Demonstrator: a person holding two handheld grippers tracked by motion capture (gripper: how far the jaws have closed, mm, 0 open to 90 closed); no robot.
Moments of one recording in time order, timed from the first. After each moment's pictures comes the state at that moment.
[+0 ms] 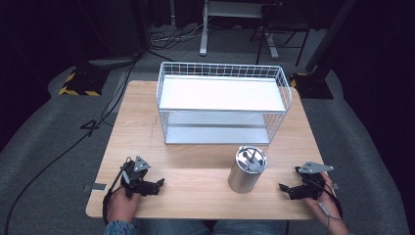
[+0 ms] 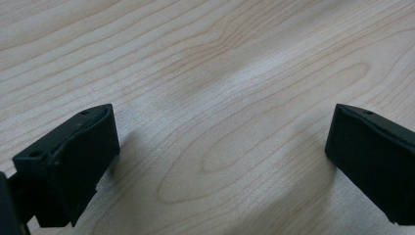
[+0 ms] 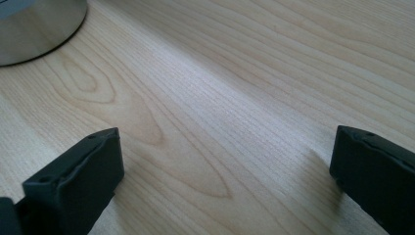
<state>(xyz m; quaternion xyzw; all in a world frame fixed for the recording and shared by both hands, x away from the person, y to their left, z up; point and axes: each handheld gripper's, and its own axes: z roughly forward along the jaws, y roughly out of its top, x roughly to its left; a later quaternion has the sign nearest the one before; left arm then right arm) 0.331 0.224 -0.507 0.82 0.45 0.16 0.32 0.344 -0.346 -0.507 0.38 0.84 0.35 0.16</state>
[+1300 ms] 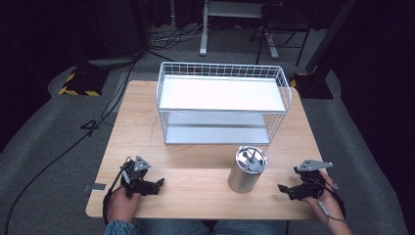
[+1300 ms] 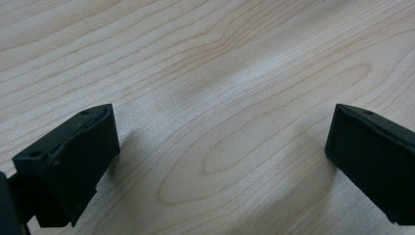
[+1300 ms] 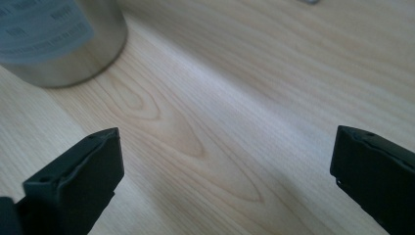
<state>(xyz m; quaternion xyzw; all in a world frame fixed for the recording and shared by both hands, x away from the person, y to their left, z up) 0.331 0.224 -0.507 0.82 0.45 0.16 0.32 0.339 -0.331 -0.479 0.39 0.85 0.34 0.14</state>
